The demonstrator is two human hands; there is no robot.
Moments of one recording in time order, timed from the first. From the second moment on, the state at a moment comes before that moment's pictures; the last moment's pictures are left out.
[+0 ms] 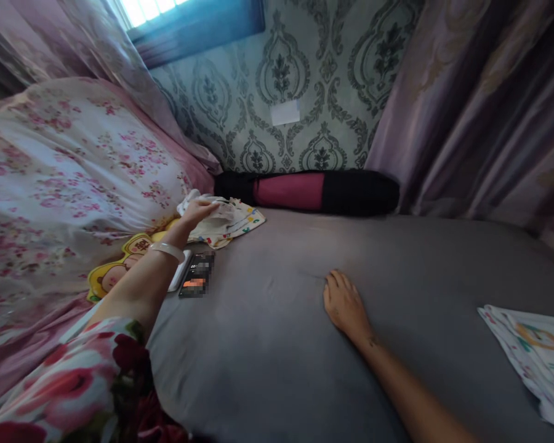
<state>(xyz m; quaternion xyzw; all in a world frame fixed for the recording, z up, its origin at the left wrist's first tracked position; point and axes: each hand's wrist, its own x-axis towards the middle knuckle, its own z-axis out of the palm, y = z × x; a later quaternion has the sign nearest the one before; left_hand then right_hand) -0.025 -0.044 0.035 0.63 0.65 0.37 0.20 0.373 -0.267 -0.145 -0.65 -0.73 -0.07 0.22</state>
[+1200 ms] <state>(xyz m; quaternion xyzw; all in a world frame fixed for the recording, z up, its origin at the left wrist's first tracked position) 0.227 -0.181 -0.015 0.52 0.39 0.43 0.63 0.263 -0.241 -0.080 -0.57 -0.25 0.55 0.55</state>
